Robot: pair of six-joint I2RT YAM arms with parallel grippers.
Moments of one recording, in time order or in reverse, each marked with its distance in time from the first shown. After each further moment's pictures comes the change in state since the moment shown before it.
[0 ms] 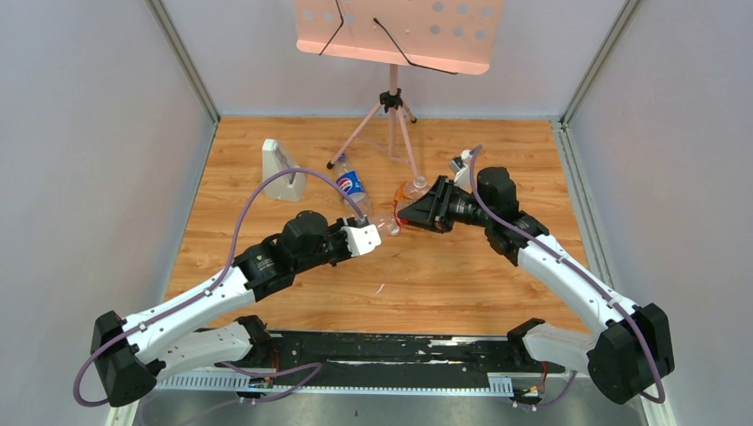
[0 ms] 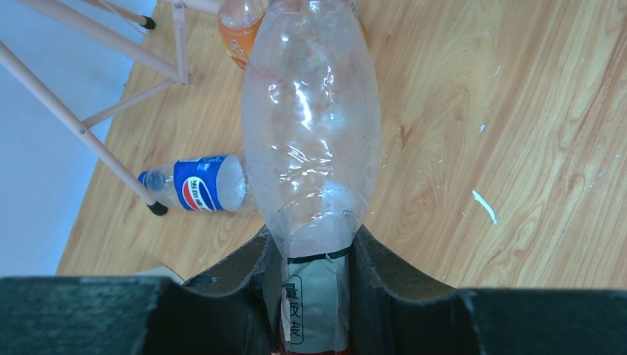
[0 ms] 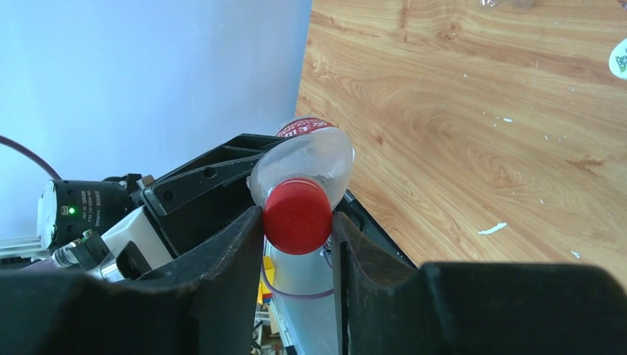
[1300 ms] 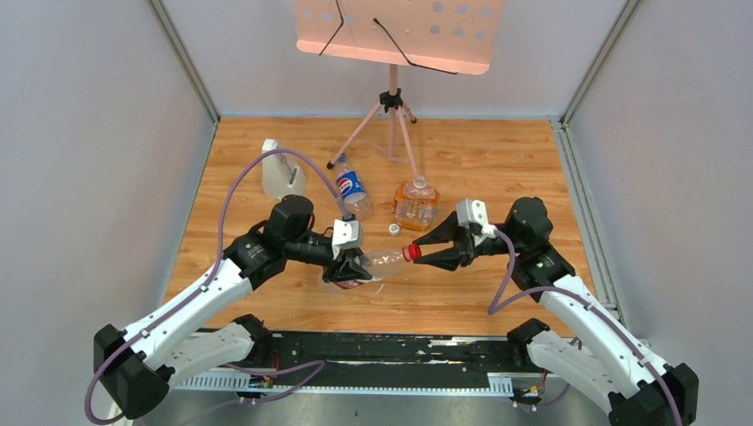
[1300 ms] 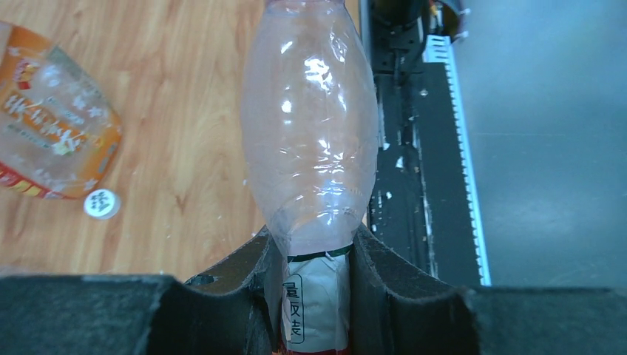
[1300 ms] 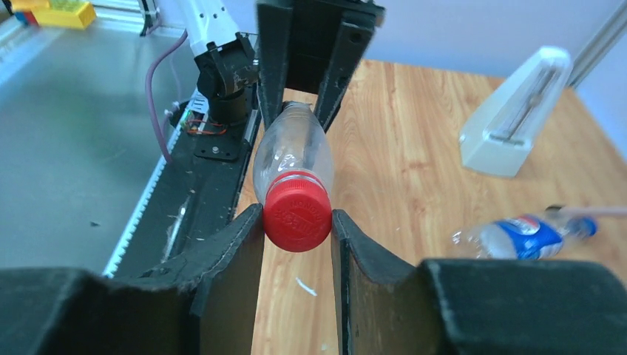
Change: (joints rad) left arm 0.185 0.001 0.047 -0.126 0.796 -0.200; right arm 0.021 -0.296 -0.169 0.209 -0.486 -1.118
